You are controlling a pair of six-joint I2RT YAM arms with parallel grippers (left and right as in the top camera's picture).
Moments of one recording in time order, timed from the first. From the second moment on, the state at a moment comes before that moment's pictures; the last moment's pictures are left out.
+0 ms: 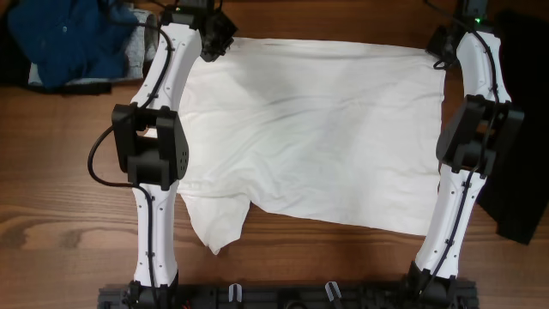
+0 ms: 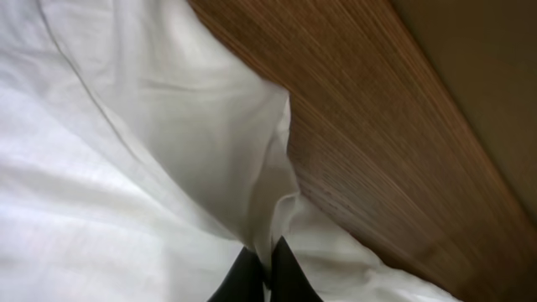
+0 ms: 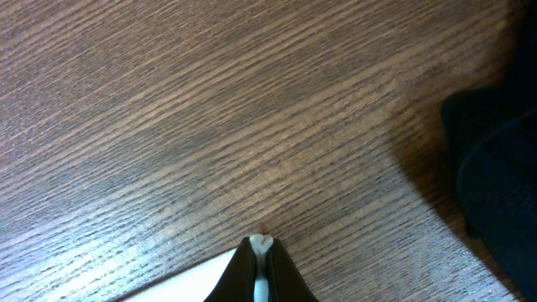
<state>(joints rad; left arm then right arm) -0.17 2.47 2.28 -0.86 0.12 -0.89 -0.23 2.66 2.38 -0.82 0.11 0.28</state>
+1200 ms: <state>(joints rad) -0.15 2.40 2.28 -1.28 0.00 -0.84 -0.23 2.49 2.38 -1.21 0.16 0.47</state>
